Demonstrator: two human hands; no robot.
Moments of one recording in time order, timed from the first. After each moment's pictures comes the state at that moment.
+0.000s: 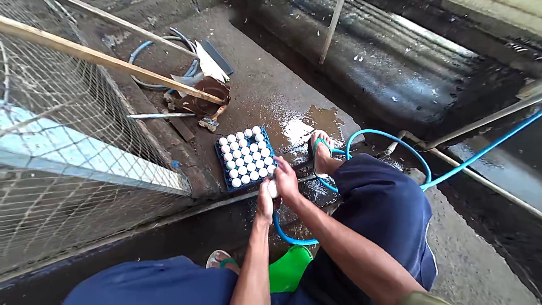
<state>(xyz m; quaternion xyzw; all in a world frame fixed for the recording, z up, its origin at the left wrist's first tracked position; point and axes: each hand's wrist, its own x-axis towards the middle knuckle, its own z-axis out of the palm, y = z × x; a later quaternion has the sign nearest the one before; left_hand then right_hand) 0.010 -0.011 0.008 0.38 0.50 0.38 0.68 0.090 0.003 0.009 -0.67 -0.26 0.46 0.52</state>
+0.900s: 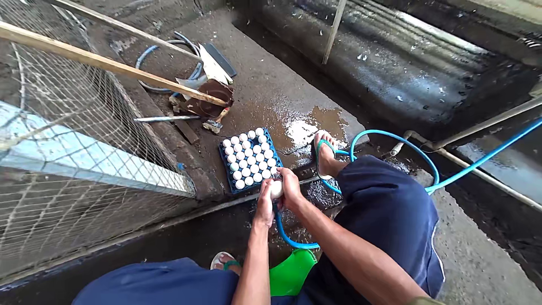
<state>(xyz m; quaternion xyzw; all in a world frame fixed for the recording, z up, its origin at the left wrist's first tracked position) -0.003 -0.002 -0.008 0.37 0.46 0.36 0.73 0.088 0.009 0.006 -0.68 -0.15 0.51 0.51</state>
